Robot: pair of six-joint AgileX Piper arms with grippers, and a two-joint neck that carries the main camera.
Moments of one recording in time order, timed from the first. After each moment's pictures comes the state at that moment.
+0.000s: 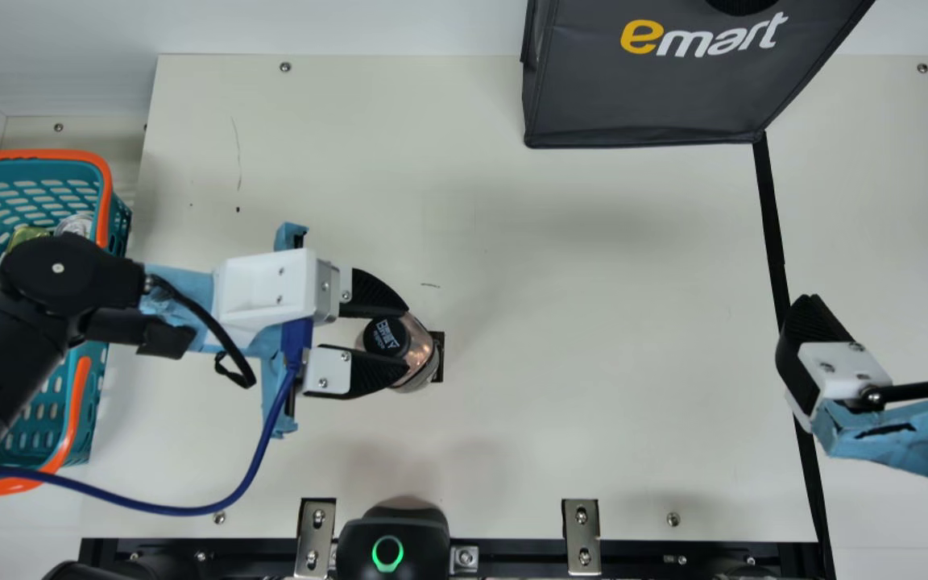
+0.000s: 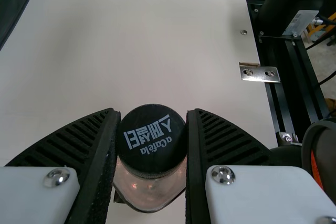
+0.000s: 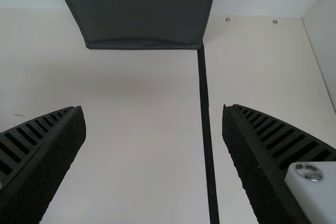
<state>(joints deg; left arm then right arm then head) -14.4 80.7 -52.3 -61.0 66.6 99.2 0.7 42.6 -69.8 -0.8 69.2 -2.3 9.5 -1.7</state>
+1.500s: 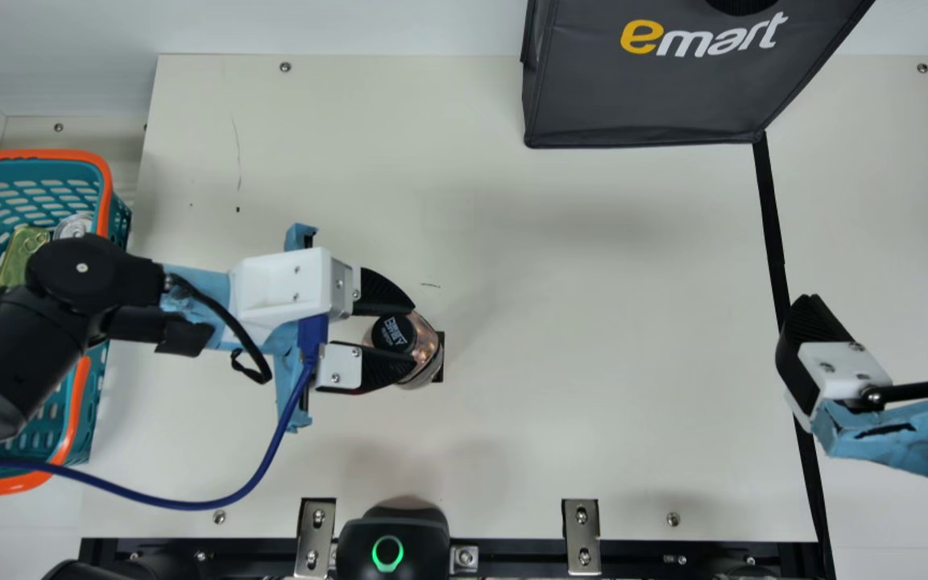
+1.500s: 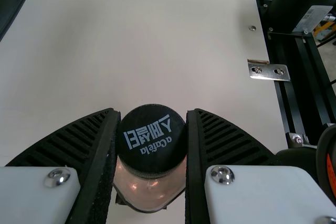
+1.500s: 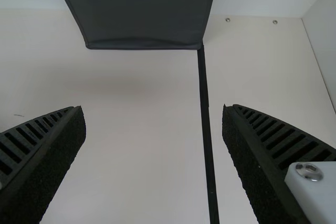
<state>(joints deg) -15.9 82.4 -51.3 -61.7 63.2 100.2 0.7 42.6 -69.8 -0.8 69.2 -2.3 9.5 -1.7</state>
